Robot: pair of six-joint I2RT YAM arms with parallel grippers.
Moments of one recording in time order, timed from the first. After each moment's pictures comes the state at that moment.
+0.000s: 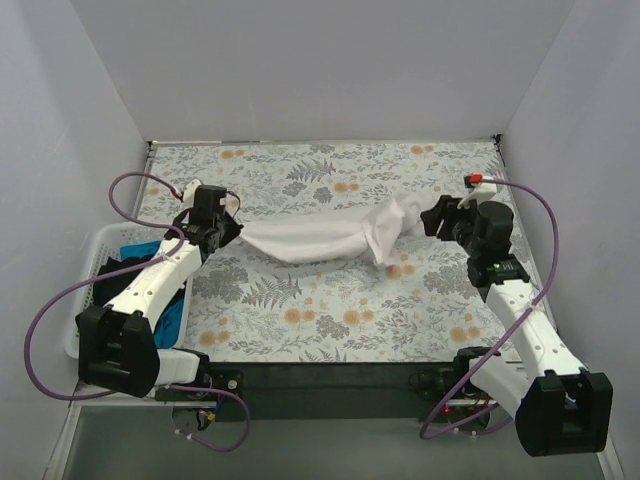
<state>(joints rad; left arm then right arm) -0.24 1.31 0.94 -0.40 -0.24 -0.81 0.12 0.99 0.69 0.03 -0.19 0.22</state>
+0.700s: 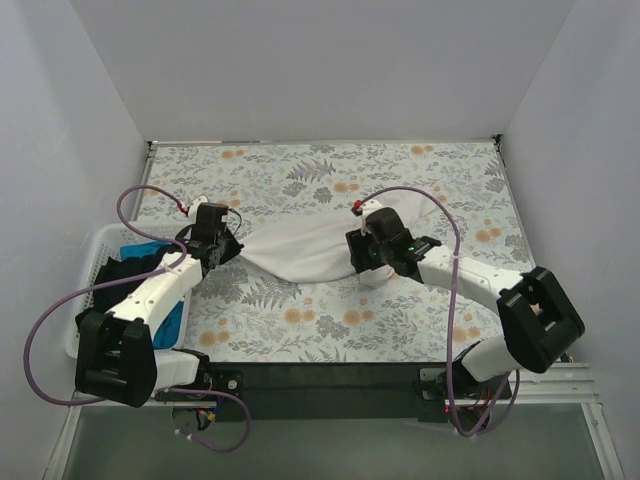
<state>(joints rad) -0.24 1.27 0.78 -0.36 -0.21 -0.73 0.66 1.39 0.79 -0.17 0.01 0.20</state>
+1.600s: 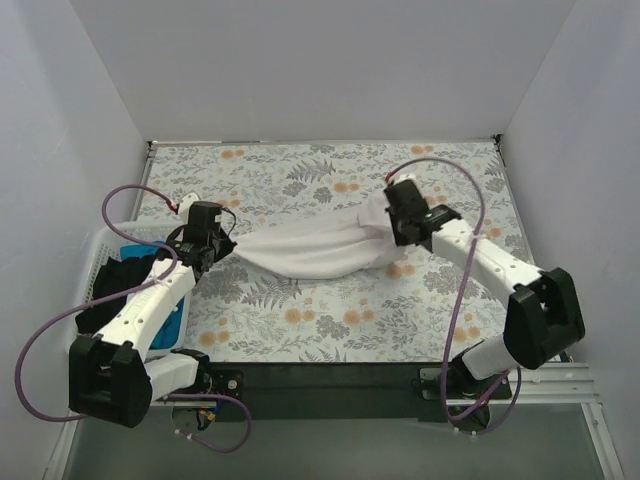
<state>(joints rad) -0.24 1.17 0.79 -0.43 -0.29 -0.73 0.62 1.50 1.02 -0.56 0.39 0.20</state>
